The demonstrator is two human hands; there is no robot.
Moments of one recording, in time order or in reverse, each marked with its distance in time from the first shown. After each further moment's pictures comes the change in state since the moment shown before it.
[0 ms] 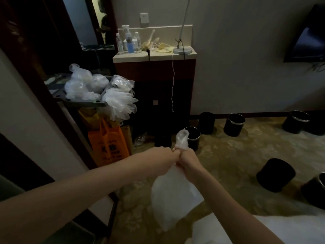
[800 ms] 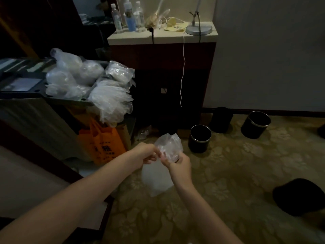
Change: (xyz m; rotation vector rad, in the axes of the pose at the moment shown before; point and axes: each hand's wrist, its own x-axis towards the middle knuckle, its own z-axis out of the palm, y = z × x) left_hand 0.242 -0.149 0.003 -1.492 0.160 -1.022; right_hand 0.231 -0.058 -0.021 -0.269 0.010 -0.254
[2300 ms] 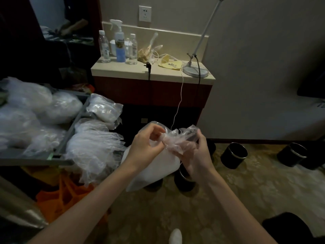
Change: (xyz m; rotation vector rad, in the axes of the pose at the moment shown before) left_hand 0.207 0.159 -0.192 -0.015 0.021 1.165; right_hand 0.260 -0.163 0.129 0.524 -0.241 -0.079
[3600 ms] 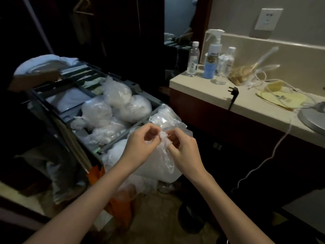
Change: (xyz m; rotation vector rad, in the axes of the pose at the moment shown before) left_hand 0.157 -0.080 -0.039 0.332 0.578 -0.352; right_hand 0.290 -0.007 0.038 -0.778 -0.612 -0.546
